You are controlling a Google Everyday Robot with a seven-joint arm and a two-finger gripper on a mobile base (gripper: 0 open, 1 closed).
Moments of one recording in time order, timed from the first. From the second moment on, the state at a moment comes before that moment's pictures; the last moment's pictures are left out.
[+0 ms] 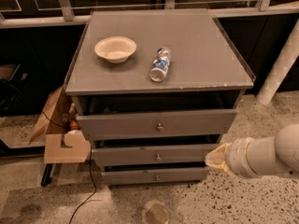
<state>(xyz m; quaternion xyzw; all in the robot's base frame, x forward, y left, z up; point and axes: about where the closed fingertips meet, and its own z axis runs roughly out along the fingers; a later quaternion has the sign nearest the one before) 0.431 -0.205 0.688 -0.53 0.79 0.06 0.30</state>
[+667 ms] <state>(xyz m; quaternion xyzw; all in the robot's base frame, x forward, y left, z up) 0.461 -0.215 0.562 -0.52 0.78 0.08 0.34</state>
